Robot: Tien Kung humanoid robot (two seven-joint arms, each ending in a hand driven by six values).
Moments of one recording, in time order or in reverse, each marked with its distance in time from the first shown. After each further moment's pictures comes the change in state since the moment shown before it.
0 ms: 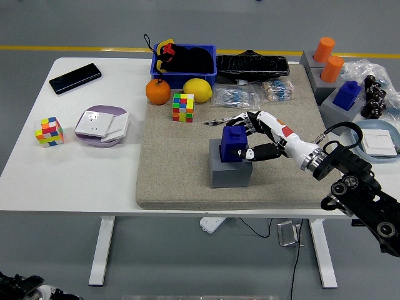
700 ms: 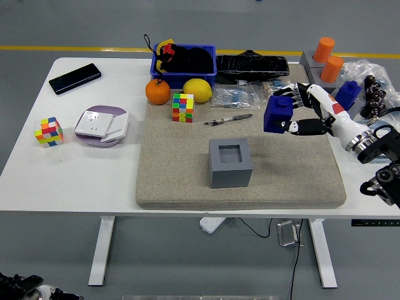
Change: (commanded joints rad) left arm -0.001 0.000 0.005 0.001 -0.012 -0.001 -0.001; right arm -0.084 -0.088 0.297 0.038 -0.094 0.028 -0.032
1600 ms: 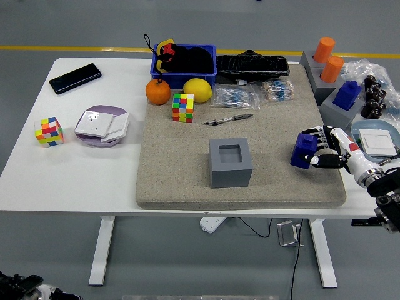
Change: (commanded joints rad) left arm 0.000 0.002 -0.011 -0.002 0.022 -0.003 0.000; right arm -0.041 0.053 -0.054 -0.346 0.030 -0.061 0.087
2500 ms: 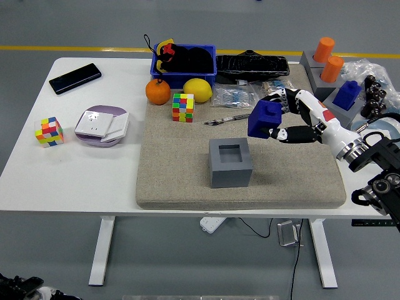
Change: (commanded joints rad) left arm 0.007 -0.002 0.006 0.001 -0.013 0.002 -0.001; right arm 0.007 -0.029 -0.007 0.506 0.018 0.122 -0.125
